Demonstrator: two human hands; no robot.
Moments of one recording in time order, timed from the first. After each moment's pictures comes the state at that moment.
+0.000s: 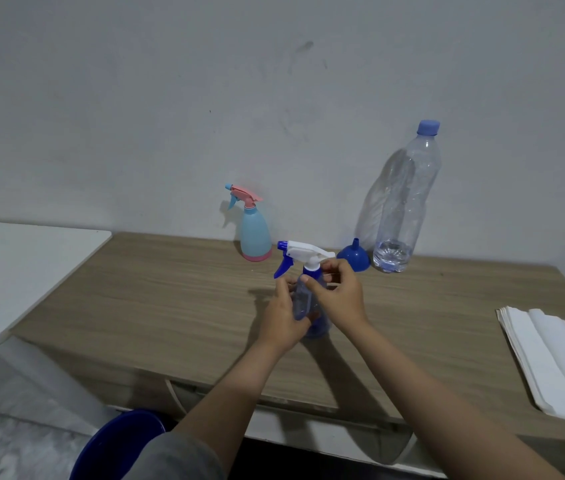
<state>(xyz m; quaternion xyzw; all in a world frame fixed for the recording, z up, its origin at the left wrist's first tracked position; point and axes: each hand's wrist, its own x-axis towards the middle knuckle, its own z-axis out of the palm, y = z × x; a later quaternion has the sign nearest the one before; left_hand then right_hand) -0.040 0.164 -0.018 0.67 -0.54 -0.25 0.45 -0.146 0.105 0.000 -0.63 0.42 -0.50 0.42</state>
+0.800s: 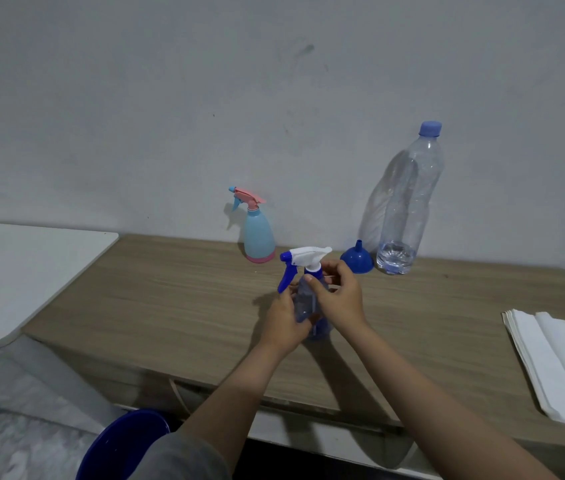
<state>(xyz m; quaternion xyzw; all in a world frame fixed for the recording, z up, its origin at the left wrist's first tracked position) -0.041 0.160 -0.026 0.67 -0.52 -0.28 0.46 -0.144 0.102 -0.004 -0.62 0.42 -0.50 0.43</state>
